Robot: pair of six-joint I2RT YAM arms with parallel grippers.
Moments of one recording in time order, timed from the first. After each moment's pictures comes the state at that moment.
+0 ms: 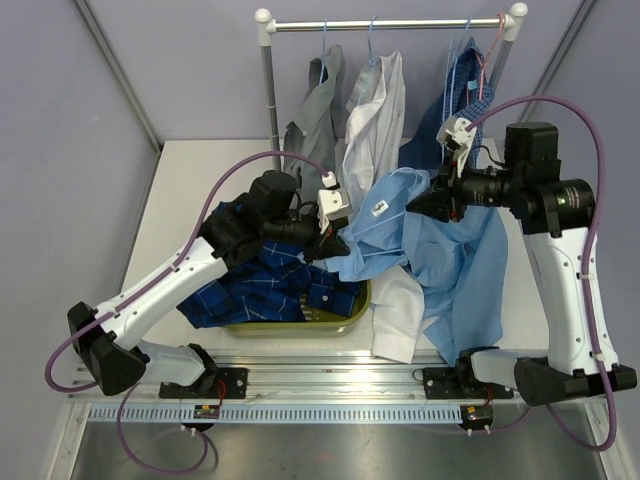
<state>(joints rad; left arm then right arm) -0.79 1.31 1.33 -0.51 0.62 0.18 0.14 1.24 1.75 -1.07 -0.95 -0.37</state>
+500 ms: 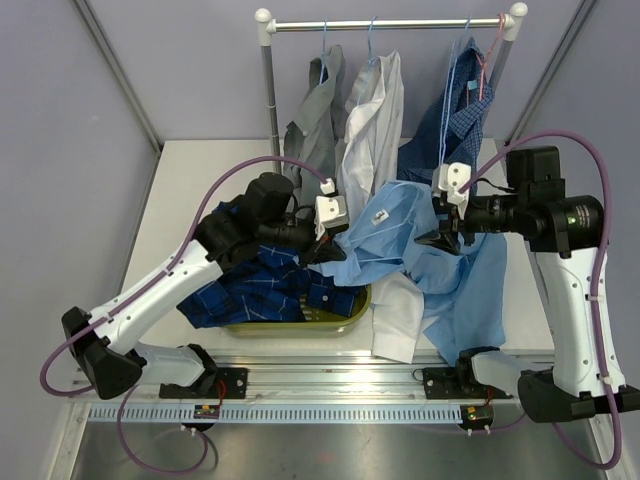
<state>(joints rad) -0.79 1.29 1.33 -0.57 0.64 0.26 0.16 1.18 1.73 -1.33 -0.92 -0.93</state>
